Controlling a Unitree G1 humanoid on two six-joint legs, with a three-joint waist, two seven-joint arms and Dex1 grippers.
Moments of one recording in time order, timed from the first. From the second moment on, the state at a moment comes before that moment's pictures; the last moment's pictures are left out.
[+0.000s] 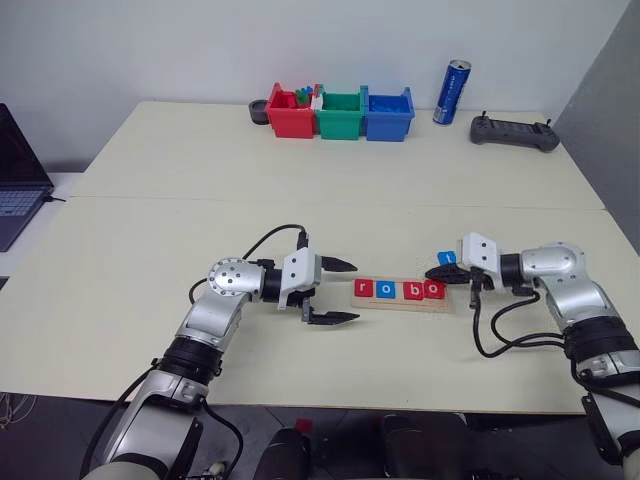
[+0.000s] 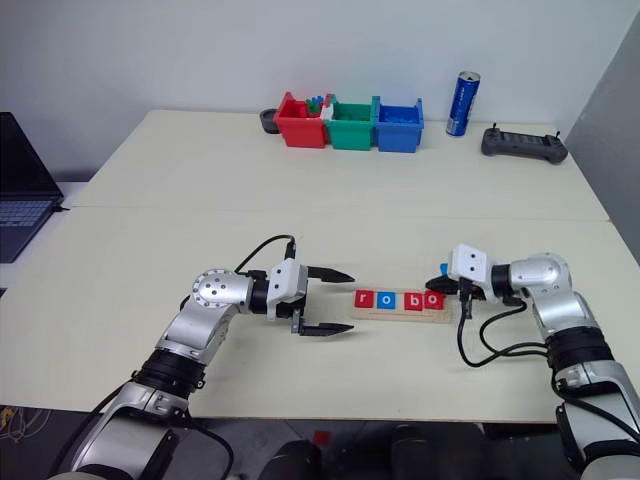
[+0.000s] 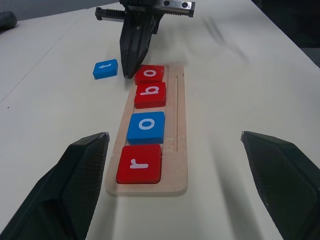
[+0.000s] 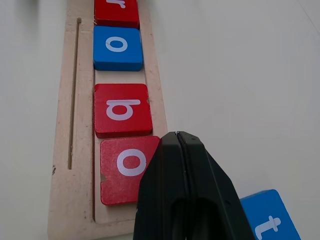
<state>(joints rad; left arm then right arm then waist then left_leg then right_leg) -0.54 0.44 -0.24 0.31 -0.19 -0.14 -1.28 -0.63 -0.69 0.18 0.55 0.04 -0.21 1.26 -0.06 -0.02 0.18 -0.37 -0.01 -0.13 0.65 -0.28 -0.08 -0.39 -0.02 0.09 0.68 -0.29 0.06</state>
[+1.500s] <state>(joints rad) -0.51 0.45 -0.24 0.28 -0.19 -0.14 -1.27 -0.54 -0.78 0.17 0.46 0.08 -0.19 1.36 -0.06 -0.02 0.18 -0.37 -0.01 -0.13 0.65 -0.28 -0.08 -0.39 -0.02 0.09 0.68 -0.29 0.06</state>
